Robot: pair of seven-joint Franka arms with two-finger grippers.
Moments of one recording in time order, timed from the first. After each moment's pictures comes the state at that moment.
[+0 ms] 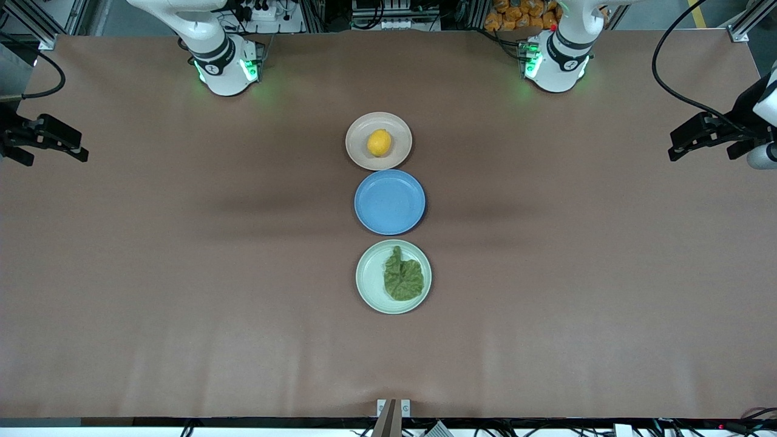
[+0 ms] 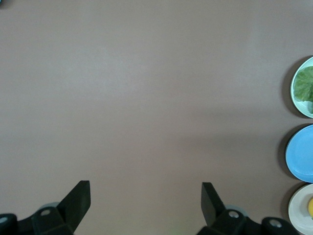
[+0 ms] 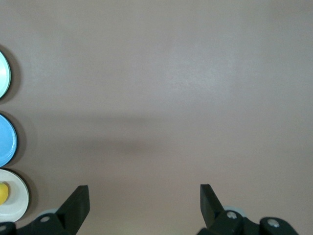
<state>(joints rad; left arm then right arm) 0.01 0.03 -0.08 -1.47 0.02 1.50 -0.08 -0.03 -0.02 -0.03 -1.57 0.02 1.54 -0.12</state>
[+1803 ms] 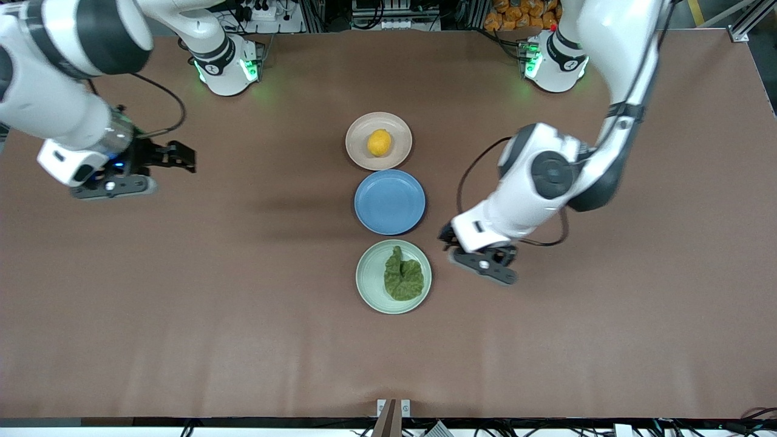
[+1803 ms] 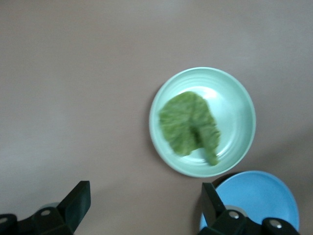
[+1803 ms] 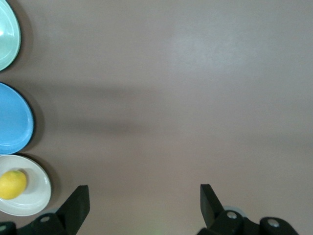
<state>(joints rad) -0.37 0.56 -0.17 -1.49 -0.06 2.24 -0.09 0.20 -0.01 -0.01 -1.83 0.04 1.69 0.09</state>
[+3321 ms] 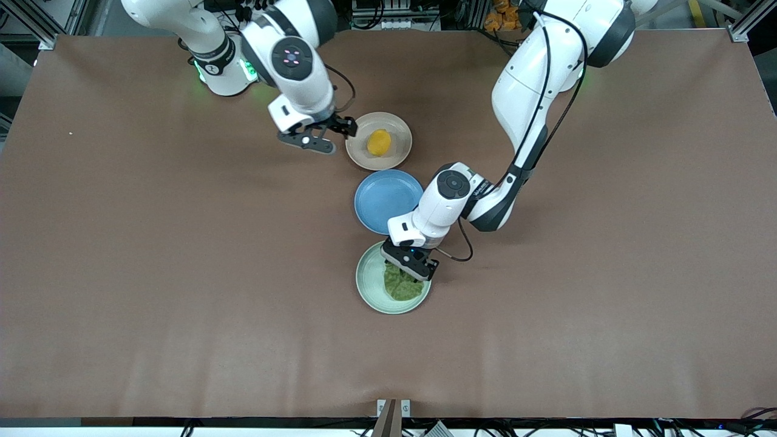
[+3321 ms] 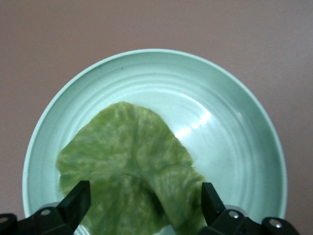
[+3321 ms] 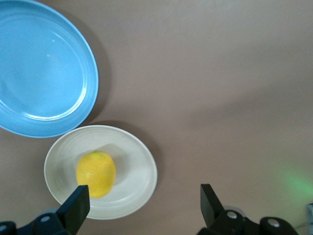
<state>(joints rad) -0.57 0.93 -0.11 -1.49 0.07 2.86 -0.12 0.79 0.07 -0.01 -2.14 0.18 2.06 0.98</state>
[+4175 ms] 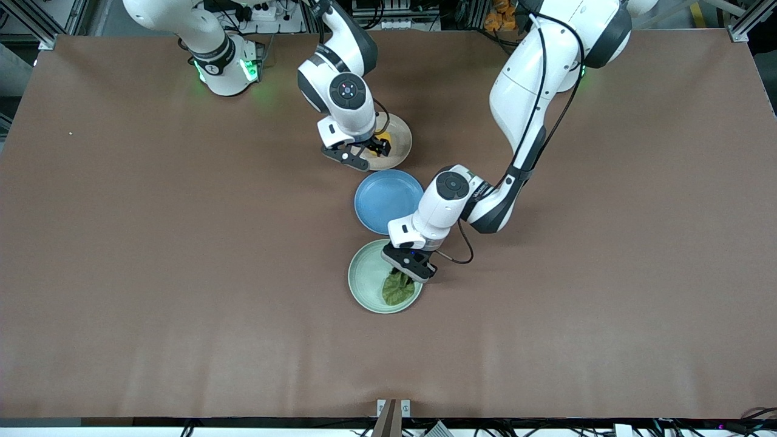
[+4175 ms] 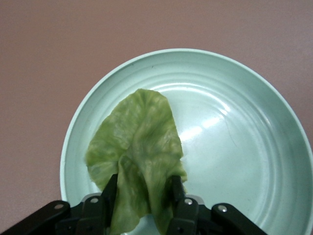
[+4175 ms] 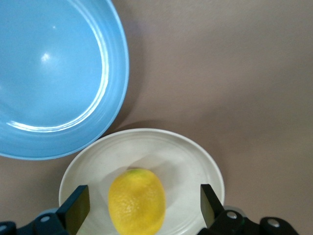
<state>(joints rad) -0.59 0.94 -0.08 -1.47 0.07 2.87 -0.12 0.90 0.35 -0.01 -2.06 0.24 2.28 1.15</state>
